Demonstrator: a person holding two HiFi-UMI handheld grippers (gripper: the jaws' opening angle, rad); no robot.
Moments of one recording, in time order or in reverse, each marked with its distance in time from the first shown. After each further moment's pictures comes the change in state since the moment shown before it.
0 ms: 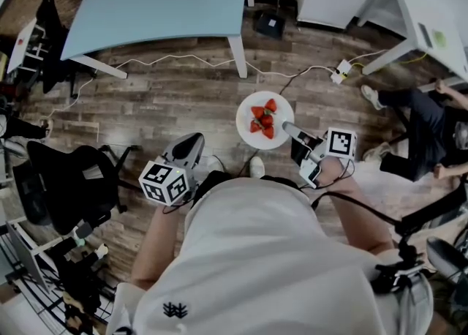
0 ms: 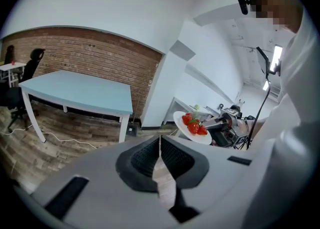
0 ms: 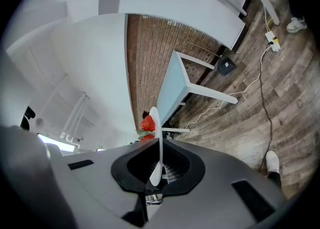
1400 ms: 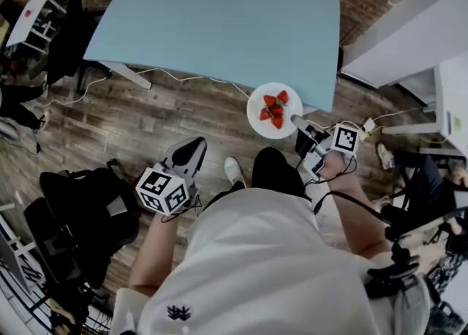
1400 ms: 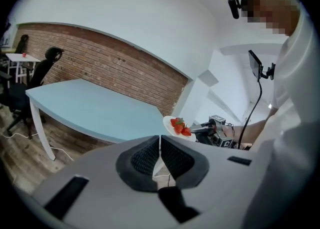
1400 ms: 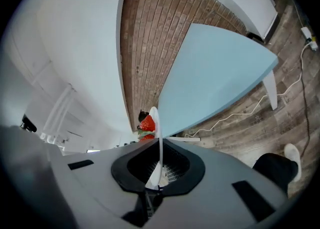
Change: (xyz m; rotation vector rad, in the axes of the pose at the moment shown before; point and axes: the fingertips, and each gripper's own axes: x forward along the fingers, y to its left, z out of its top) left arm -0.058 0.363 0.152 -0.092 -0.169 0.019; right arm 0.404 0.121 0.111 -0.036 0.014 -0.021
